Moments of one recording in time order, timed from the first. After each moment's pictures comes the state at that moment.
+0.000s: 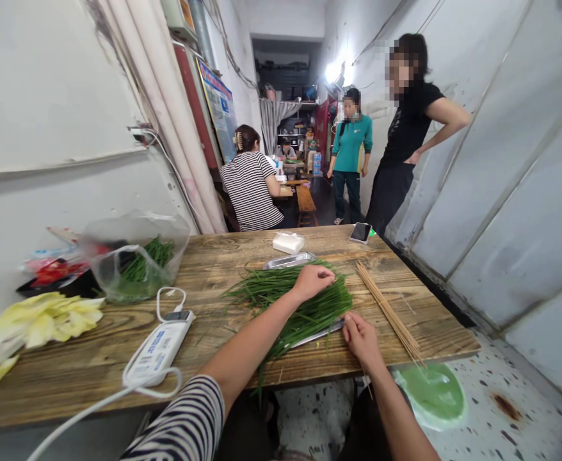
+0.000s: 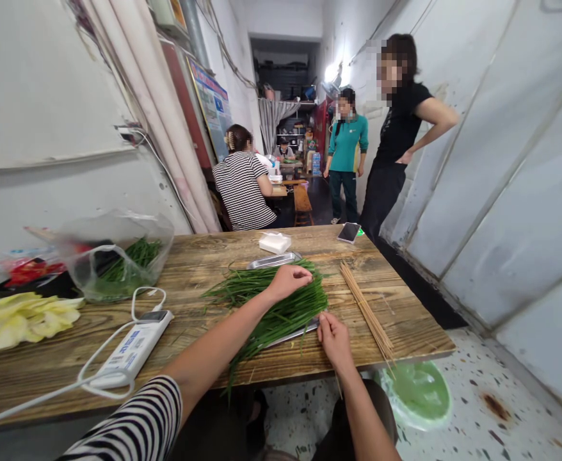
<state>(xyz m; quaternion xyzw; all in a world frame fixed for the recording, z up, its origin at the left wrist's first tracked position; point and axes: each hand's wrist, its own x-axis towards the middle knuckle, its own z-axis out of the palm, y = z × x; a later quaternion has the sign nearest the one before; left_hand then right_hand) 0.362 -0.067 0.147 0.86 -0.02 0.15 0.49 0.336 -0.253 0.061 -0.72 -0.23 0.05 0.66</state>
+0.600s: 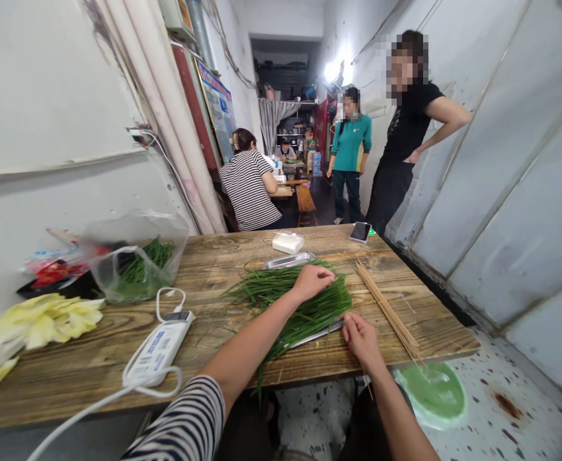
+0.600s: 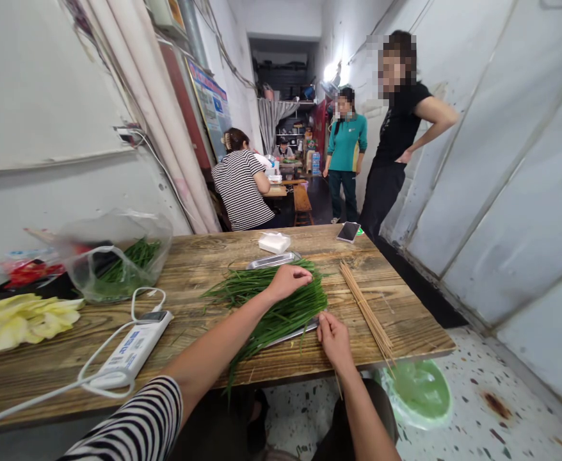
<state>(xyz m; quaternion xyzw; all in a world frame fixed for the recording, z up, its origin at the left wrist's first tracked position) 0.364 -0.066 0.143 0.86 -0.04 0.15 0.48 0.336 -0.254 0.060 -0.71 -0.23 0.06 0.66</state>
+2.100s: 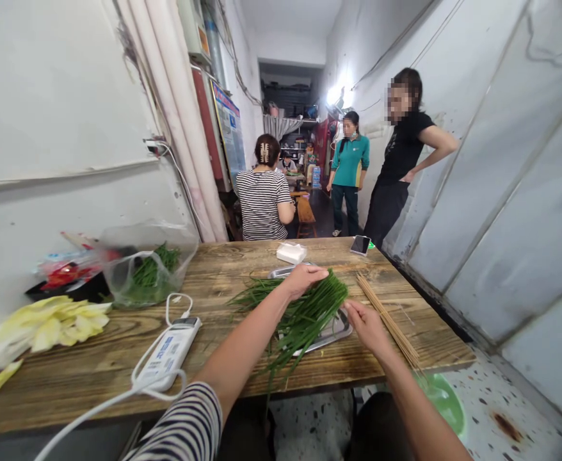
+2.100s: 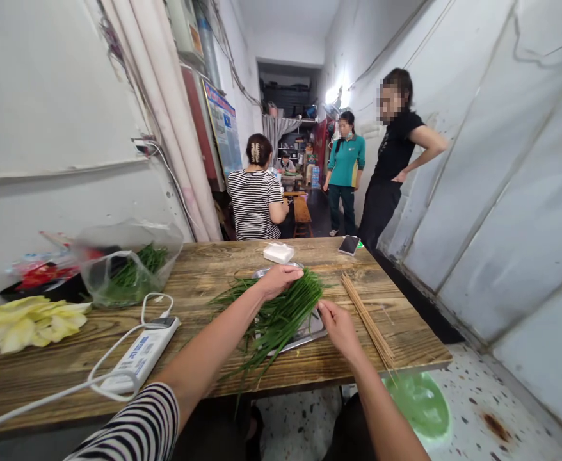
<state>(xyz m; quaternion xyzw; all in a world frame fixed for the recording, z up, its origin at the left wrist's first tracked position) 0.343 -0.038 0.185 0.68 0.03 0.04 0.74 0.351 -0.249 0.135 -0.76 -0.34 0.00 0.55</state>
